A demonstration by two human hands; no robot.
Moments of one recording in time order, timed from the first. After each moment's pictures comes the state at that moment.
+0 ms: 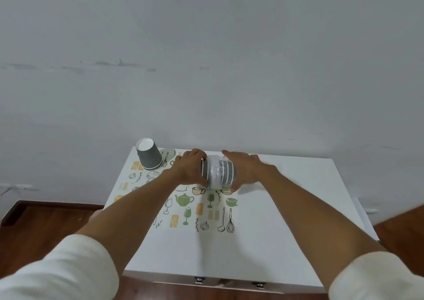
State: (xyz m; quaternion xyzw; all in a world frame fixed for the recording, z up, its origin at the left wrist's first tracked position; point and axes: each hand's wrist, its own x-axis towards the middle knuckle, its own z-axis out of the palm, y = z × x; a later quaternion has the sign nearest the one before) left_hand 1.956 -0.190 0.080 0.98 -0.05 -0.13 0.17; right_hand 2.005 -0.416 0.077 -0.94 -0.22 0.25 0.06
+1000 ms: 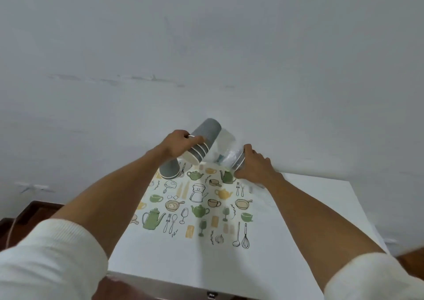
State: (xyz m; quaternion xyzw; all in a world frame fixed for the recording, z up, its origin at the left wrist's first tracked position) left_hand 1.968 -0.106 0.178 0.91 0.08 -0.04 0.41; right_hand 2.009 -0.376 0.107 -0.97 -0.15 0.06 0.17
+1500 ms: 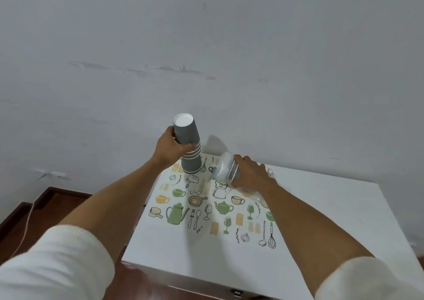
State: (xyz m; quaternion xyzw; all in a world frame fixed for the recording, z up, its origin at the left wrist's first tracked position) left_hand 1.937 -0.015 0.128 0.84 0.16 0.10 0.50; right_hand 1.989 -0.285 0.066 -0.97 -0.20 0.13 0.11
